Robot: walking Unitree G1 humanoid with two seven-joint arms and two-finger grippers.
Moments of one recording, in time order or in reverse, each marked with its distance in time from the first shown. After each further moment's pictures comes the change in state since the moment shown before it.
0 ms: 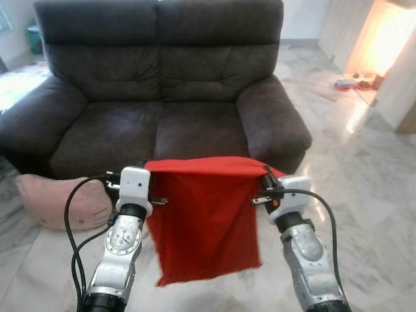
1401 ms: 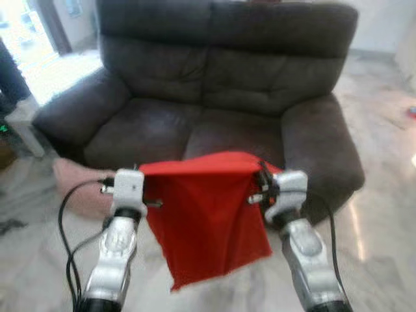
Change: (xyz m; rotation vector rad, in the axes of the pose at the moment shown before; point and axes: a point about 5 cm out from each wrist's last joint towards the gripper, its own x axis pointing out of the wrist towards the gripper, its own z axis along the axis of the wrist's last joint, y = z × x) left arm -0.001 0.006 0.000 -0.005 -0.004 0.030; right arm -0.001 0.005 0.003 -0.028 -0.003 0.067
